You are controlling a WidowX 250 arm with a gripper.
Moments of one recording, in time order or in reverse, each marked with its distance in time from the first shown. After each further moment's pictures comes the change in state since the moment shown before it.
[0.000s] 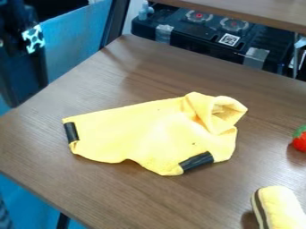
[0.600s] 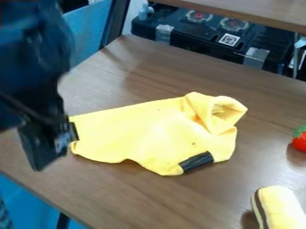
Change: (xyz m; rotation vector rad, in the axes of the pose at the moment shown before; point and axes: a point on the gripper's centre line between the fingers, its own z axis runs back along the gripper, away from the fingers) arm 0.002 0.008 -0.073 0.149 0.058 -0.218
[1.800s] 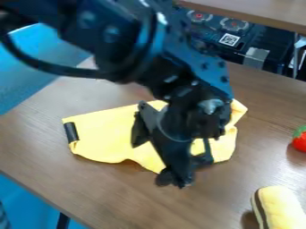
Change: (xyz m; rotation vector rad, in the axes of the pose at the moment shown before) arm 0.116 -0.037 -0.108 0.306 -0.091 -0.187
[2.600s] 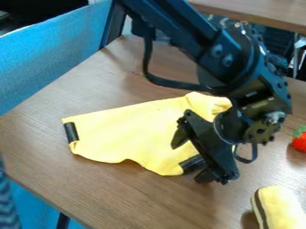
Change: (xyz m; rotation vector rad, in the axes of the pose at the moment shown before) arm 0.057 -0.025 -0.037 0.037 0.063 0.044
